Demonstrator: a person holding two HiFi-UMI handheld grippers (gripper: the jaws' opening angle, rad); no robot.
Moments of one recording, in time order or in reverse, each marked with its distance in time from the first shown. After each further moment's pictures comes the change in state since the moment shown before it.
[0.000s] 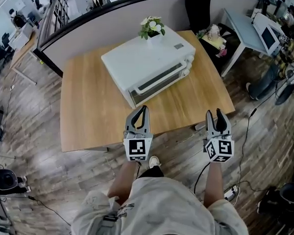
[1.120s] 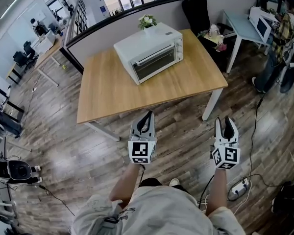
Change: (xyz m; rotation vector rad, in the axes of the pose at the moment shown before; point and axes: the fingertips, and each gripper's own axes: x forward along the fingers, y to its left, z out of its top) left arm -0.203 -0.146 0.042 0.036 -0.005 0.001; right arm -0.263 -0.038 -0.020 0.087 -0.094 -0.029
